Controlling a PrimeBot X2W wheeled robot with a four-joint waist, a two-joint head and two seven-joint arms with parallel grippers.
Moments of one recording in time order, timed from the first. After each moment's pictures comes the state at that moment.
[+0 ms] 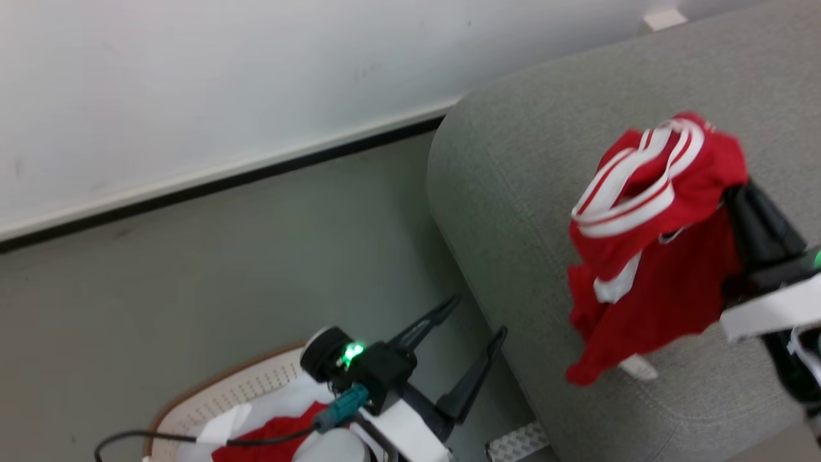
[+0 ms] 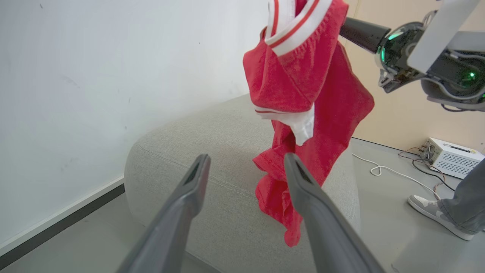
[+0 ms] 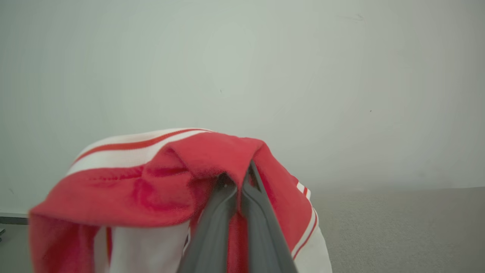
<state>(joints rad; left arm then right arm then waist) -0.38 0.11 -0.68 0.24 -0.24 -0.12 -0.26 -0.50 -0.46 0.38 0.23 0.66 0.13 -0.25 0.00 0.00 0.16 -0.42</state>
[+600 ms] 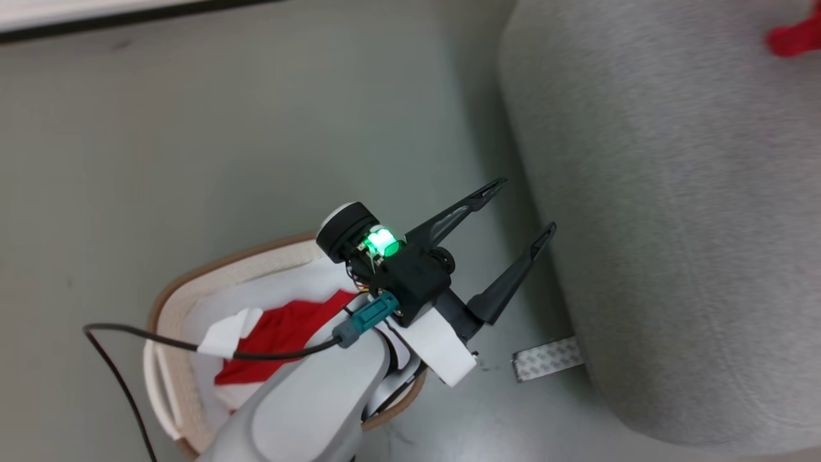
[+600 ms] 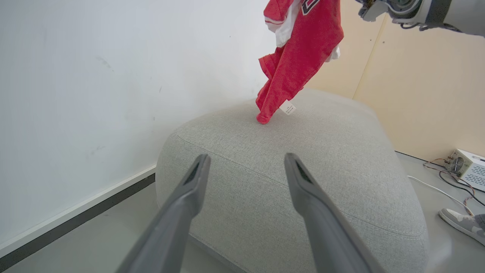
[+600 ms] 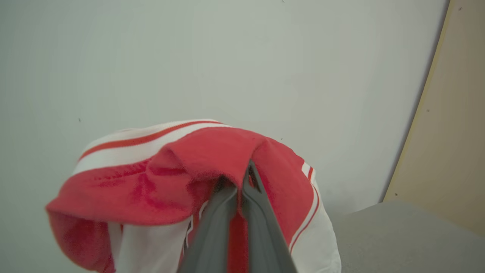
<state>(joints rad) -0.71 0.13 -0.74 0.22 -0.21 -0.13 -0.24 -1.13 -0.62 0.08 0.70 0.67 0.13 -0.21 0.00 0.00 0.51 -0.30</state>
